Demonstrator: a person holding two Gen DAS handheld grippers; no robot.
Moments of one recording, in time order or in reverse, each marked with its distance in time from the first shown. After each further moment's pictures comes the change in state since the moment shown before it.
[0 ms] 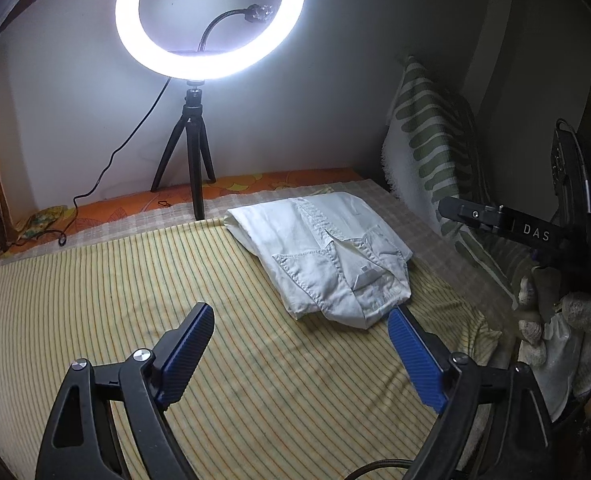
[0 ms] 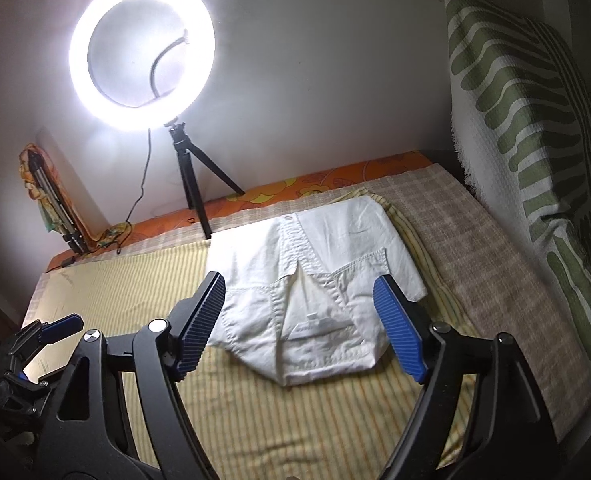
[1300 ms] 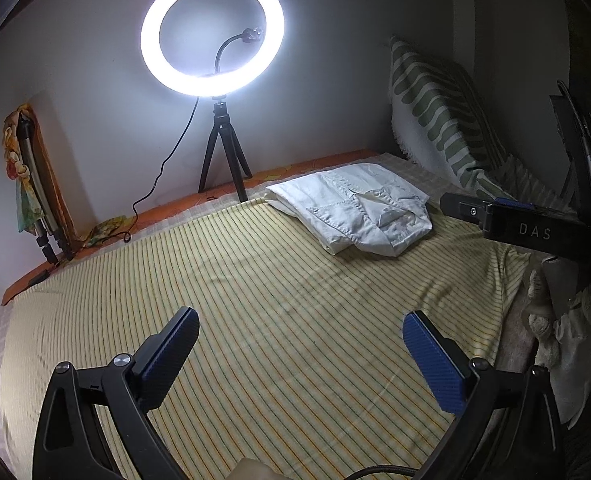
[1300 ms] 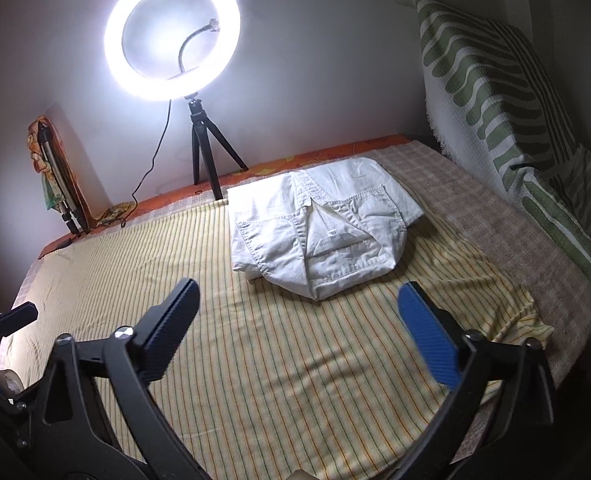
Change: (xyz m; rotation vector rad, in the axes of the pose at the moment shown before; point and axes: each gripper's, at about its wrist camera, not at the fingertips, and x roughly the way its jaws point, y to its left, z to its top) left arm -0.062 -0.018 -0.082 0.183 -0.036 0.190; right arm -0.040 0.052 -0.103 0.020 -0.090 -0.101
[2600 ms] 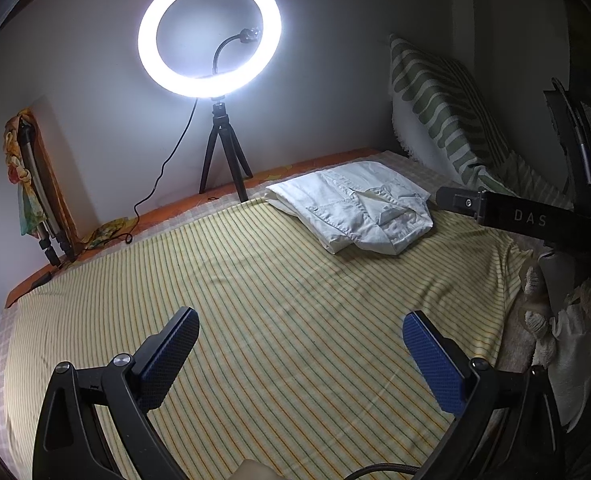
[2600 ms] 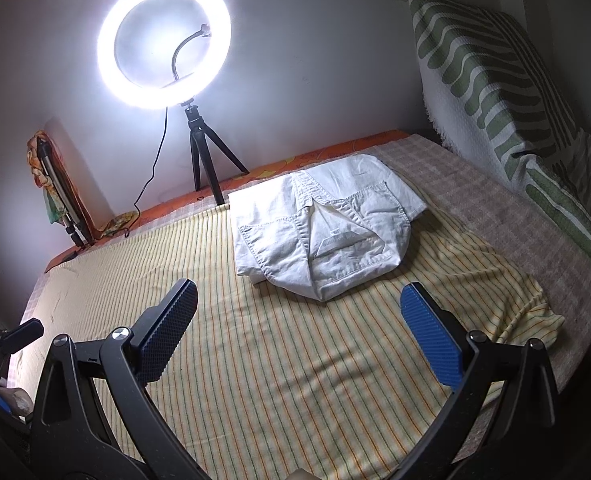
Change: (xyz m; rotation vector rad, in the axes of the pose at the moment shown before) left arm 0.001 -0.007 0.000 0.009 0.003 0.015; right arm 0.006 -0.009 0.000 0.069 0.015 0.027
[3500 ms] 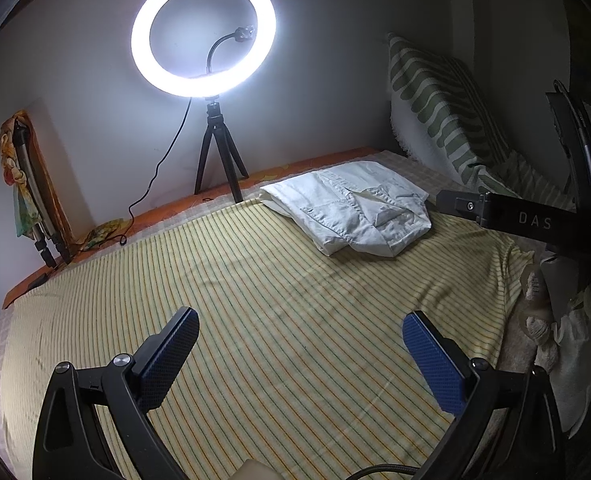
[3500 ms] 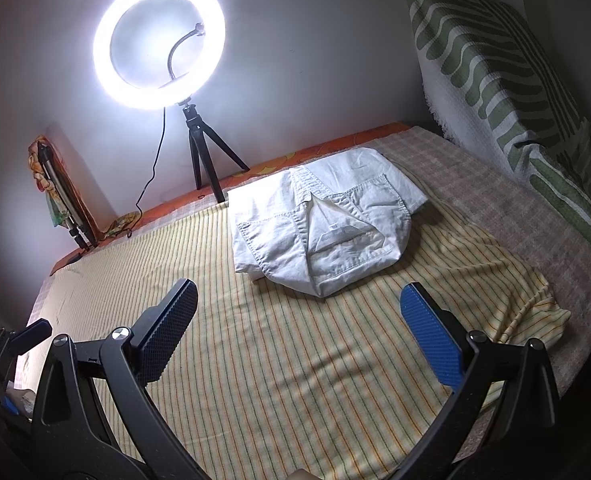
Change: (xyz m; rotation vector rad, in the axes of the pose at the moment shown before) left arm 0.008 -0.006 0.002 0.003 -0.001 -0.006; right arm 0.002 -0.008 -0.004 0.024 0.015 0.018
